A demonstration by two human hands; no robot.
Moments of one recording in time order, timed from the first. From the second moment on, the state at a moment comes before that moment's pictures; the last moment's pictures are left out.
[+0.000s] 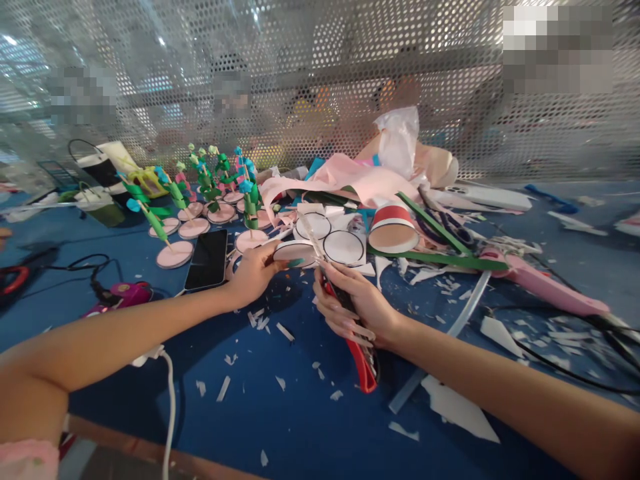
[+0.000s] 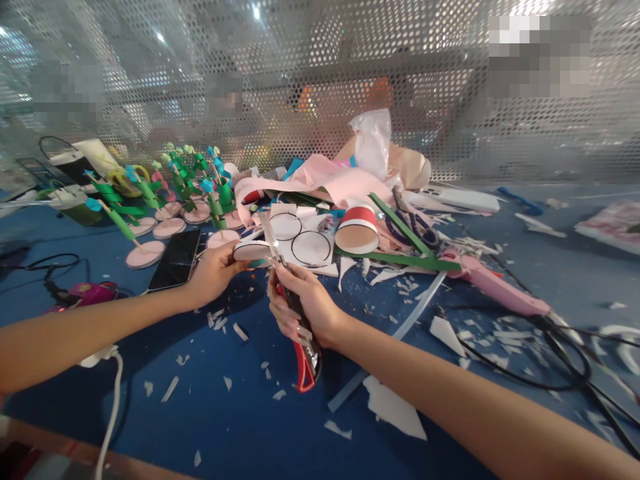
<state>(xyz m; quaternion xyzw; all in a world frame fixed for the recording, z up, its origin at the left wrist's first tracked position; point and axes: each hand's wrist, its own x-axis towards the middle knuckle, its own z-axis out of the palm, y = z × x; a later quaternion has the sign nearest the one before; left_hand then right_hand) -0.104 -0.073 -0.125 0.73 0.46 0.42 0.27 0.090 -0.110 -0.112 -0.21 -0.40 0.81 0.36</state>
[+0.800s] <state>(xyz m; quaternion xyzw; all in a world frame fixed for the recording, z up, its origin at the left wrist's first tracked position) -0.099 -0.080 -0.117 0.75 0.47 0.41 0.22 0.089 -0.111 -0.111 -0.22 -0.42 0.80 0.38</state>
